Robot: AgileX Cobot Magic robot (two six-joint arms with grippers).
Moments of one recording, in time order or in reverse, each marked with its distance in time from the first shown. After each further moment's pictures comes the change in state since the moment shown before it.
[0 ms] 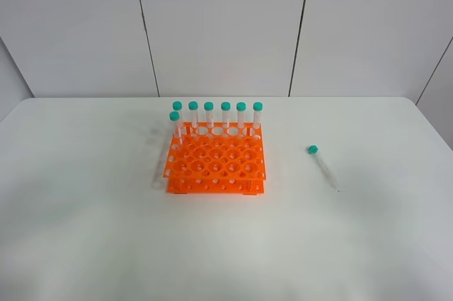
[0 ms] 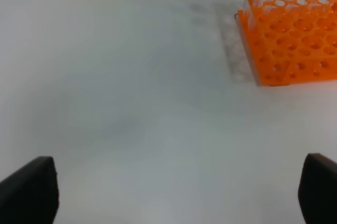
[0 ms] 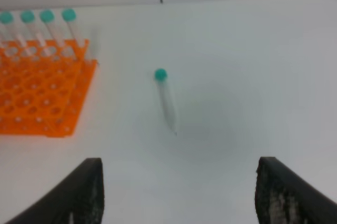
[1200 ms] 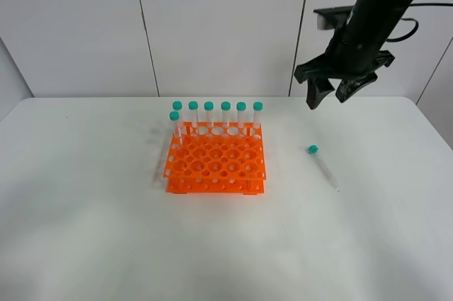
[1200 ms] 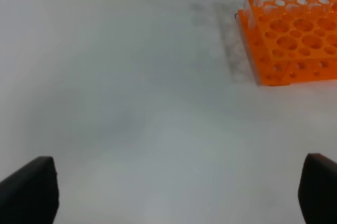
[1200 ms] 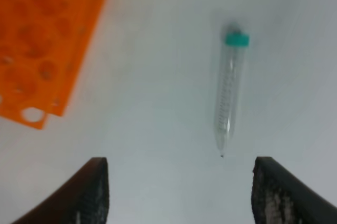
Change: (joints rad) left arm 0.000 0.000 0.000 0.000 0.000 0.000; right arm 0.198 1.711 -1.047 -0.041 0.228 -0.090
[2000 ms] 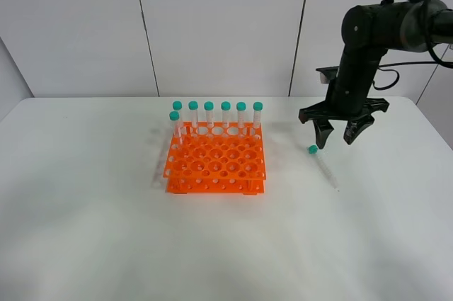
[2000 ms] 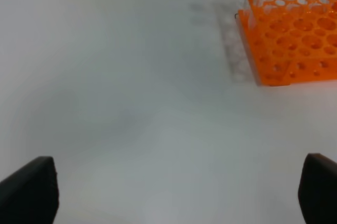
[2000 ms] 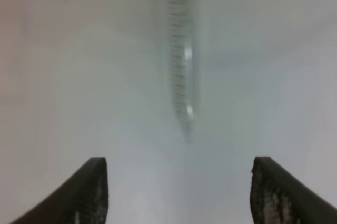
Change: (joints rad) left arm 0.000 0.000 0.000 0.000 0.000 0.000; right arm -0.113 0.193 0.026 -0.003 0.006 0.054
